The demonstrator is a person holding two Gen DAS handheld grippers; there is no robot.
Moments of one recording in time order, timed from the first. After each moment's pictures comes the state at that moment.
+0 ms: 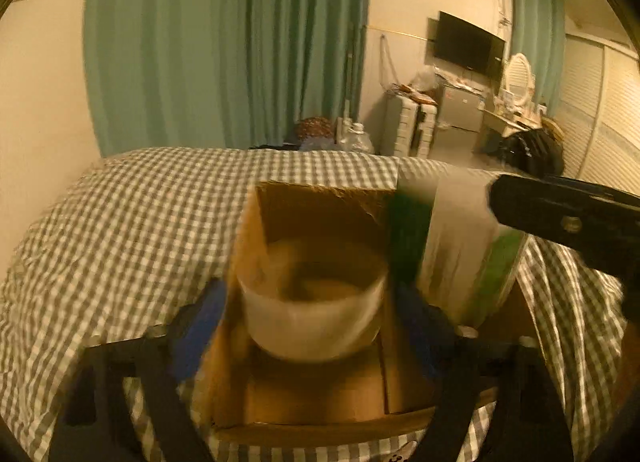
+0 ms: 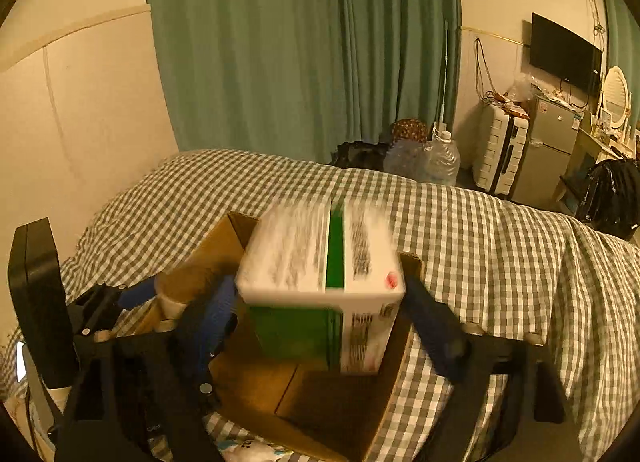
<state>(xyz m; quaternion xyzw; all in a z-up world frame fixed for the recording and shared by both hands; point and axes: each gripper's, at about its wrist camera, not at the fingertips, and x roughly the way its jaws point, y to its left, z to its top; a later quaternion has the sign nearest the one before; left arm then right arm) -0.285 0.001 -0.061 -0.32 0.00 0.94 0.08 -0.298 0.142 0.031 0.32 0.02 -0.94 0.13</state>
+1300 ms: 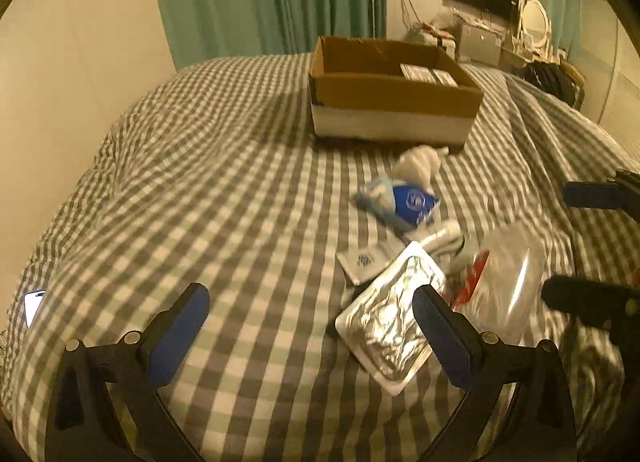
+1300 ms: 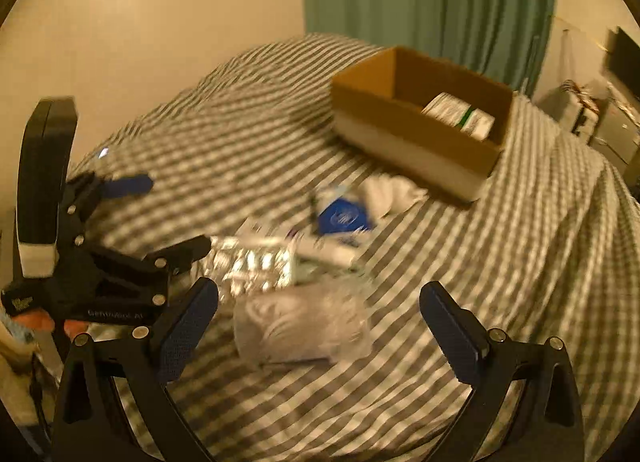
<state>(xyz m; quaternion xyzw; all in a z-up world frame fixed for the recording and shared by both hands) -0.023 -0.055 -0.109 -0.42 0.05 0.91 0.02 -0.046 0.112 -0.054 0.43 0.12 -0.85 0.29</state>
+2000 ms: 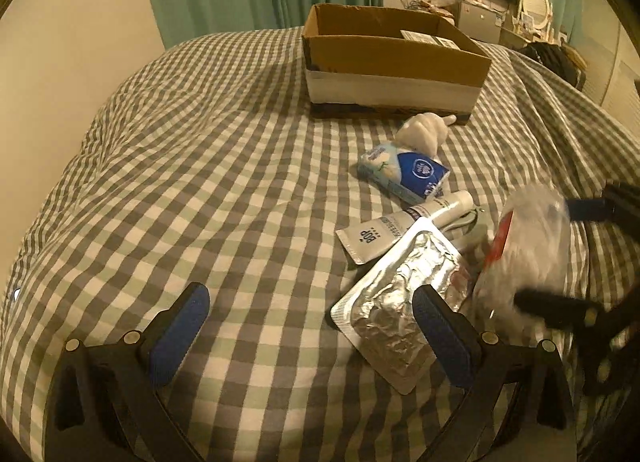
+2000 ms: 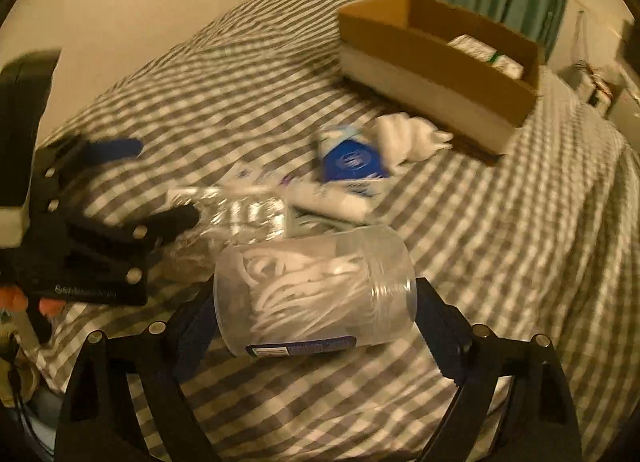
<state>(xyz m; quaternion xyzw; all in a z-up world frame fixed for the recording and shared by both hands) -0.033 -0.052 -0.129 -0.45 0.06 0.89 0.03 -0.065 0.116 -0.090 0.47 0.13 -0.83 0.25</state>
